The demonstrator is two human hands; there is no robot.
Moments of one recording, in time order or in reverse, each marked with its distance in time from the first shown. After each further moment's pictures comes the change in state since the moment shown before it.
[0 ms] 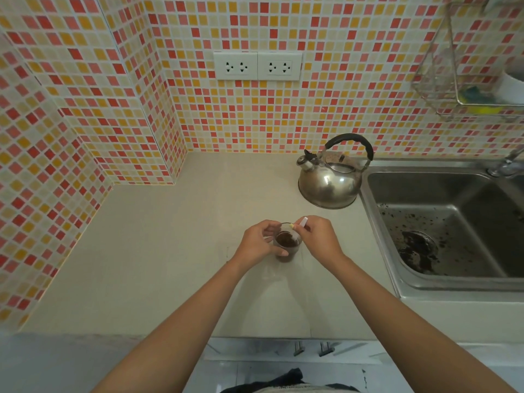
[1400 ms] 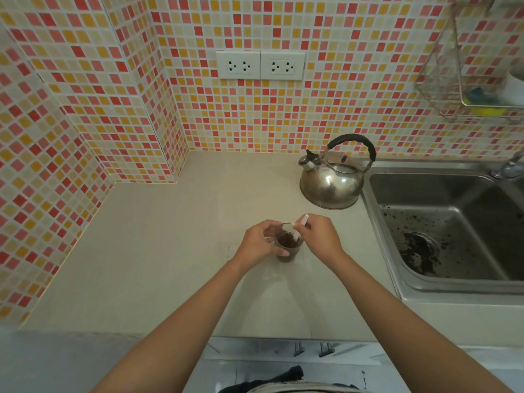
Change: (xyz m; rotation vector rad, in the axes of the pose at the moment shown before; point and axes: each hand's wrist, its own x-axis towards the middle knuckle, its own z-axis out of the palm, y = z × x) left_hand 0.000 -0.001 0.000 -0.001 -0.009 0.002; right_hand 0.005 -0.006 -0.001 -0.057 -0.023 0.061
